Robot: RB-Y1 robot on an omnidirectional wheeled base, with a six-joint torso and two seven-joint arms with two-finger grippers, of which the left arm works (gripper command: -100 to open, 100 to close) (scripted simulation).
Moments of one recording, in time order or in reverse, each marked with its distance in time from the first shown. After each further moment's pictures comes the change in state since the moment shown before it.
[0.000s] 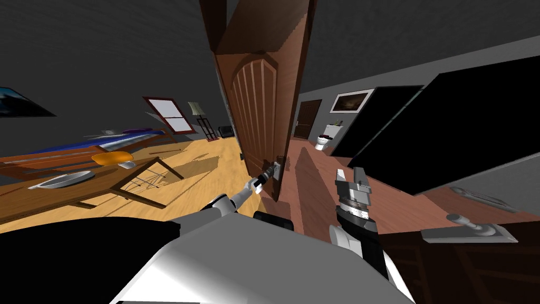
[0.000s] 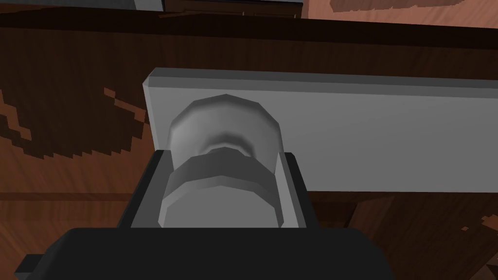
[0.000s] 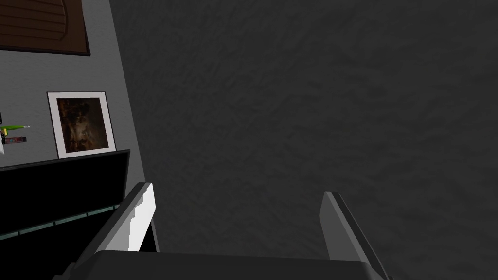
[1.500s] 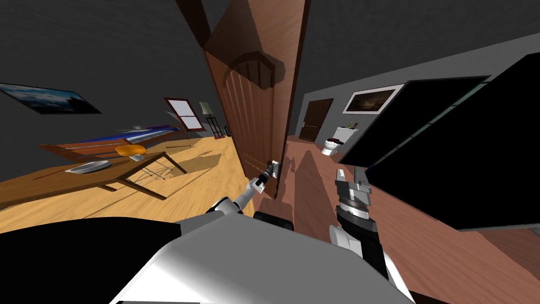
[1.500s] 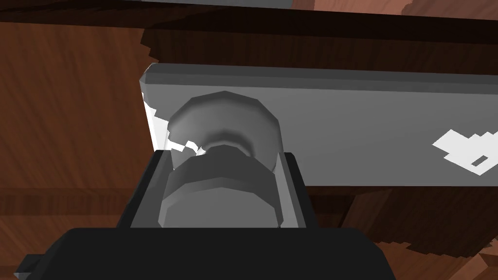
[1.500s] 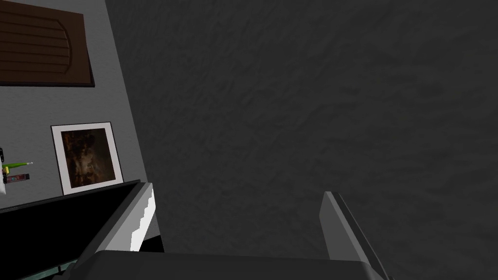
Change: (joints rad) arm 0.007 -0.103 0.179 0.005 -0.021 0.084 -0.131
